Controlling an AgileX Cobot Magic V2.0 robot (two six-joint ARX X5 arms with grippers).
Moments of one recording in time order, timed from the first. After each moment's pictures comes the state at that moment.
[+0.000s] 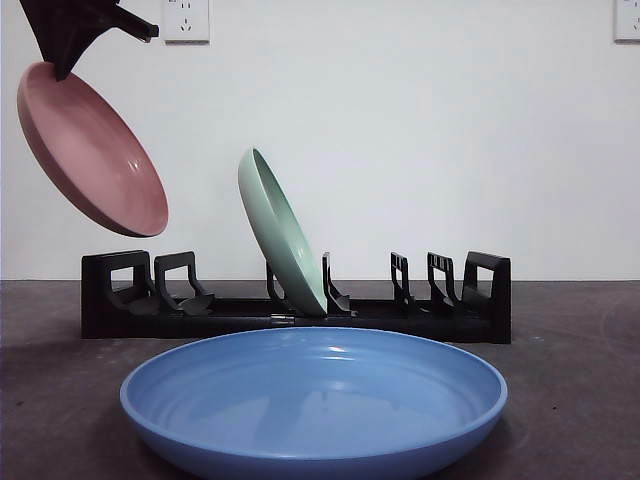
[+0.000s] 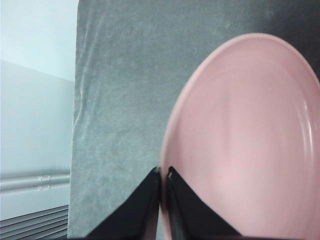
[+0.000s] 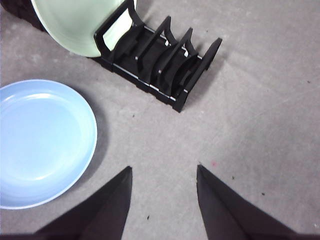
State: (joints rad) left arm -0.31 1.92 2.24 -1.41 -0.61 -0.05; right arm 0.40 0.91 1.18 -1.05 -0.03 -0.09
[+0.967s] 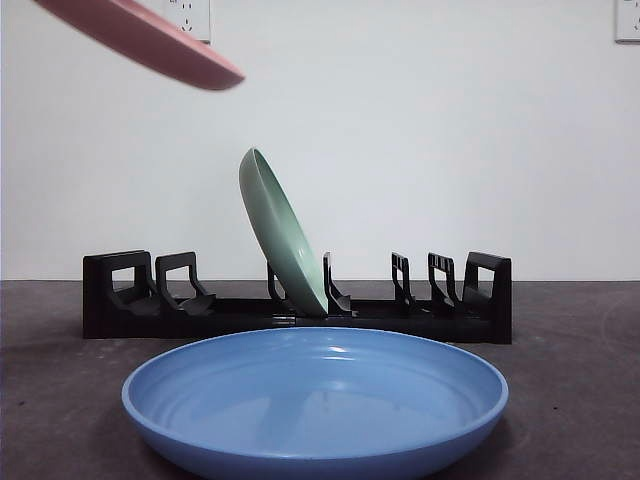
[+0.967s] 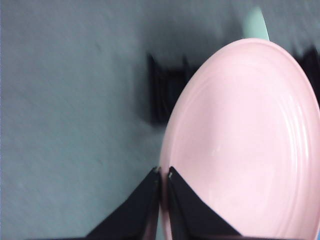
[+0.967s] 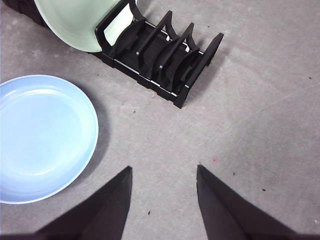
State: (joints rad) left arm -0.31 1.38 1.86 -1.42 -0.08 -0.17; right arm 0.40 0.90 1.18 -1.07 -0.03 -0.09
